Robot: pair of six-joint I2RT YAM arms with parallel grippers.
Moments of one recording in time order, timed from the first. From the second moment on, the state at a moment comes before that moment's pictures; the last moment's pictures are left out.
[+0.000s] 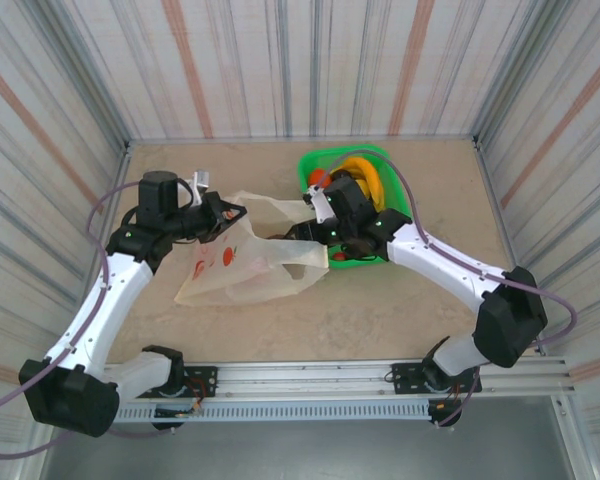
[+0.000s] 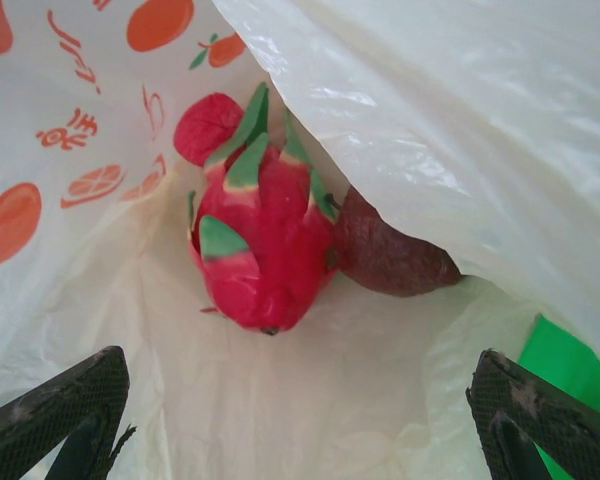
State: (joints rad) left arm -0.24 1.09 1.04 -0.50 0.63 -0.86; right arm 0.73 1.46 1.17 -0.46 -0.29 0.36
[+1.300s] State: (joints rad) left arm -0.23 1.09 1.04 -0.50 0.63 -0.86; right arm 0.52 1.22 1.18 -0.74 -0.34 0.25
